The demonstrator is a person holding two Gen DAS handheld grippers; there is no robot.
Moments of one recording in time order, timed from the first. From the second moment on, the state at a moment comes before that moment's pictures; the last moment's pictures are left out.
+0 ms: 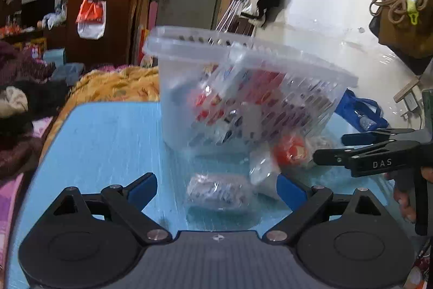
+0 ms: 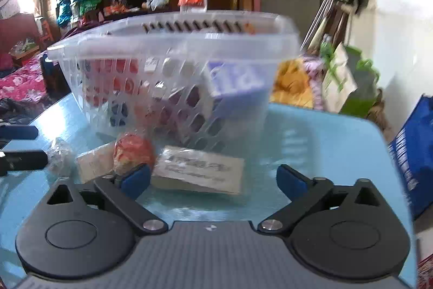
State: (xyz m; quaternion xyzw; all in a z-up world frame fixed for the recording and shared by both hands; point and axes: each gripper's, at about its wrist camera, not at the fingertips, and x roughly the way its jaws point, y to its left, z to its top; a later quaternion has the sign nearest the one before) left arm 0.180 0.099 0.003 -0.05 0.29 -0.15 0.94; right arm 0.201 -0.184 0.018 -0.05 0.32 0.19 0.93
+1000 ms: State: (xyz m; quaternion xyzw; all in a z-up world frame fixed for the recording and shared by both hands) left arm 0.174 0.093 0.000 -0.05 0.26 -0.14 0.95; right arm 0.178 -0.198 0.015 0.02 0.25 0.18 0.95
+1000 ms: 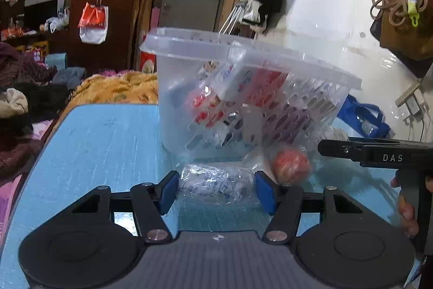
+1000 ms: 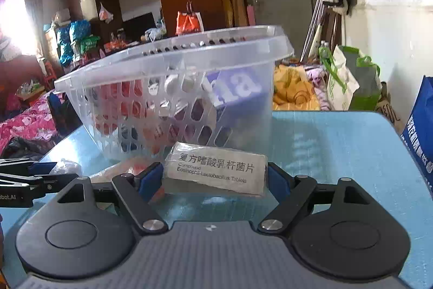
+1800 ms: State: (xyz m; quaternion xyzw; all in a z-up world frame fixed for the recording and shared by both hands) left arm 0.137 0.100 0.018 -0.07 0.13 -0.13 0.98; right arm 0.112 -0.192 0.031 -0.01 0.06 0.17 0.98
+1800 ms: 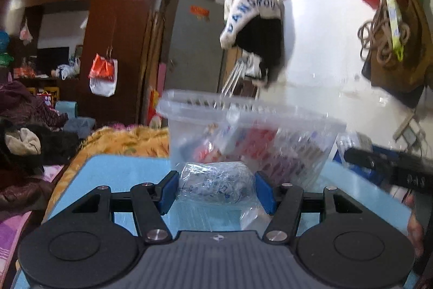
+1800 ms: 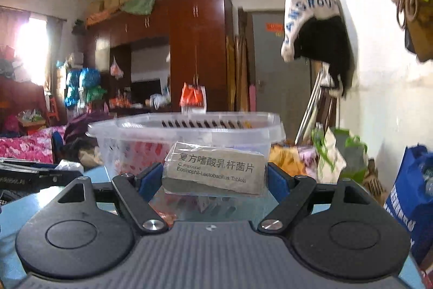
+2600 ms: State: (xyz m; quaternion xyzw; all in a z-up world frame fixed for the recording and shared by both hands) left arm 0.305 0.057 0.116 -0.06 0.20 -0.10 0.97; right arm 0.246 -0.168 0.110 -0.06 0.11 0.16 0.98
